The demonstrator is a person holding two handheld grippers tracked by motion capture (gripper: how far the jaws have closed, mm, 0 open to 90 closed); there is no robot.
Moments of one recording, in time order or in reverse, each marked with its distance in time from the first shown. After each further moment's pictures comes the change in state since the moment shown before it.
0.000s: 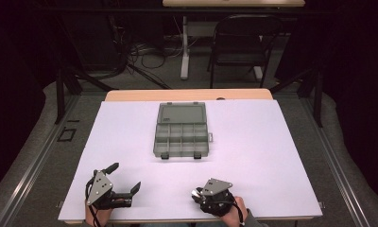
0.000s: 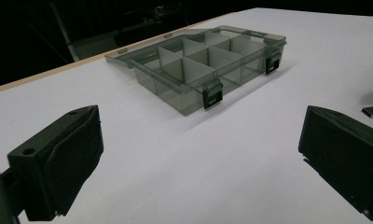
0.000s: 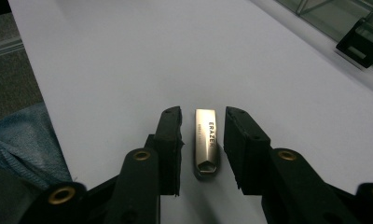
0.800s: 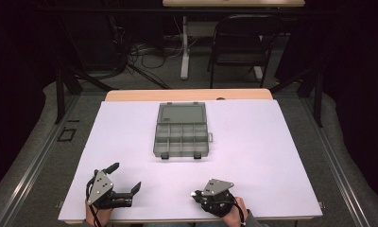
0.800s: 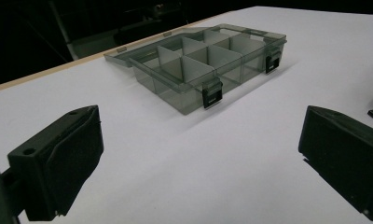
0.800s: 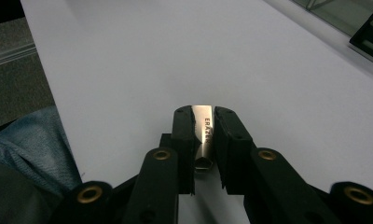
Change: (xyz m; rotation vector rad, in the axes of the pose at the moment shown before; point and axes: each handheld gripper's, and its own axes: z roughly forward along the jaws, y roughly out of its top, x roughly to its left) left arm 0.000 0.000 0.001 0.001 -0.005 0.002; right arm -0.002 -0.004 0.001 -0.008 0.043 0.008
